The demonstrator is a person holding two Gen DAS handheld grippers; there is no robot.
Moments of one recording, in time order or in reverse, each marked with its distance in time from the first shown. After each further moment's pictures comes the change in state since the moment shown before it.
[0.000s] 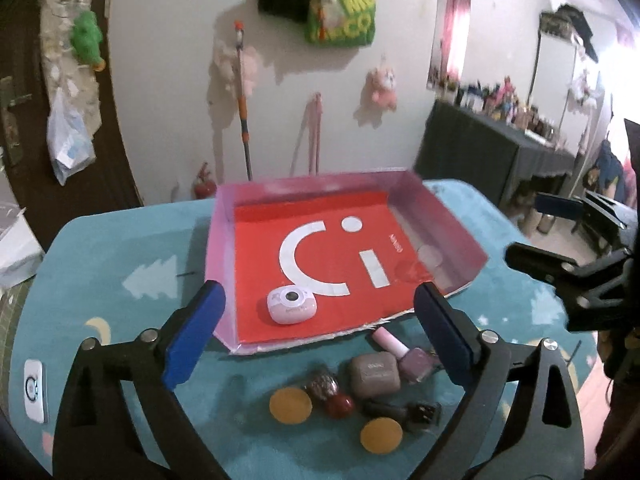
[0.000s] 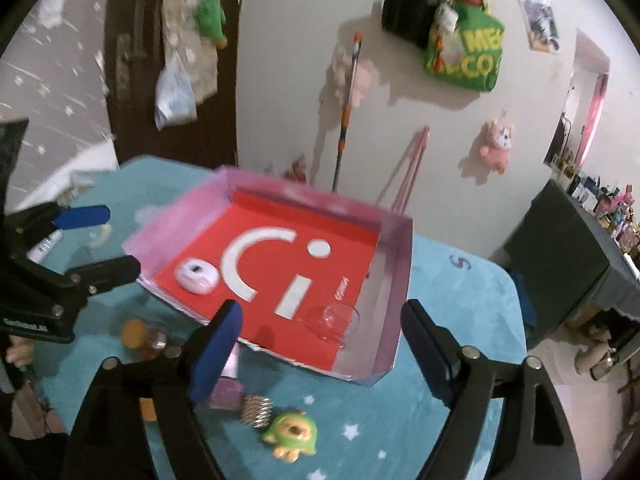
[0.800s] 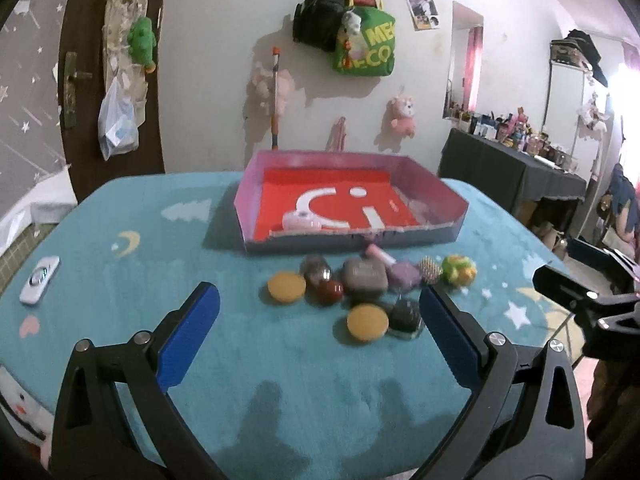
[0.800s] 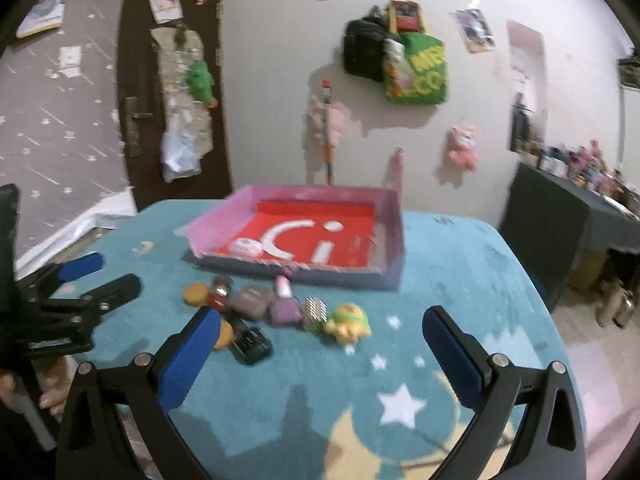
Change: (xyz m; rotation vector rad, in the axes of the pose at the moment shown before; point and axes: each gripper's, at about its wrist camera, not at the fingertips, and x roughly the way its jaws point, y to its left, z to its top) left arm -0.062 -0.023 -0.137 -0.064 -0.141 0.095; right arm -0.074 0.046 -0.142 0.187 -0.169 -0.071
